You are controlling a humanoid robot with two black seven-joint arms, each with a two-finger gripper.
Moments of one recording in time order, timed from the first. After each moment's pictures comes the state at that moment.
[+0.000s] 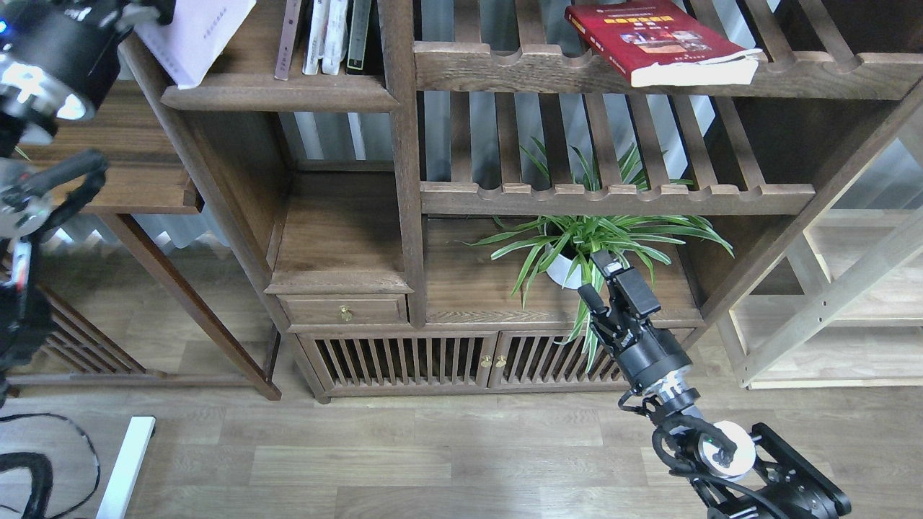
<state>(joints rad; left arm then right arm) -0.67 0.28 -1.42 -1.46 0.85 0.08 0.28 0.07 -0.16 1.11 1.06 0.37 0.58 -0.10</state>
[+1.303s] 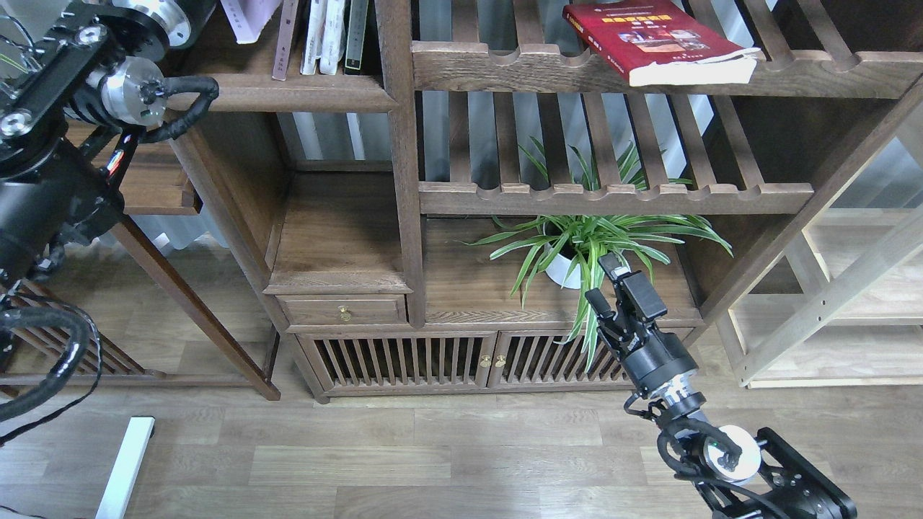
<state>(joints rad) -1.14 0.23 -0.96 -0.72 0.67 0.09 0.00 0.05 -0.17 1.12 1.05 0.38 0.58 -0.09</state>
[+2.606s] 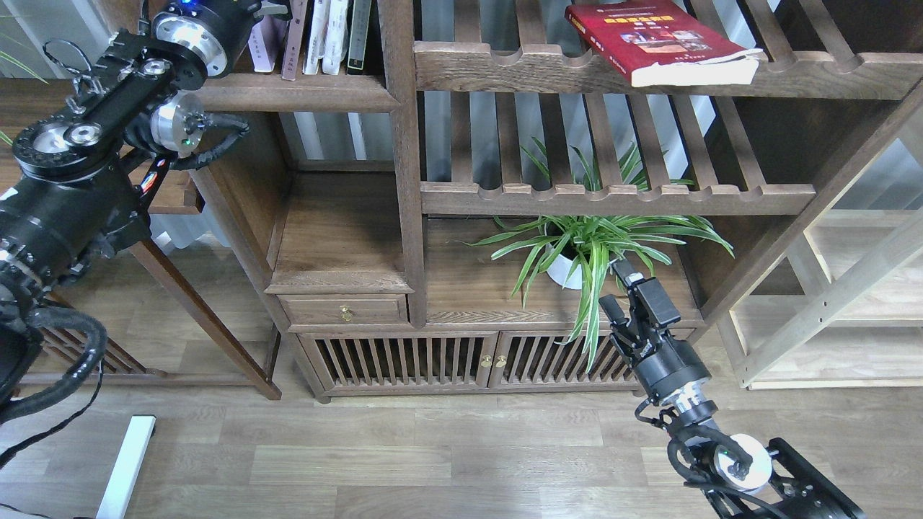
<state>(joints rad) -1.17 0.17 -0.75 -0.58 0.63 0.09 -0.12 0.02 -0.17 1.15 1.05 0.38 0.58 -0.09</state>
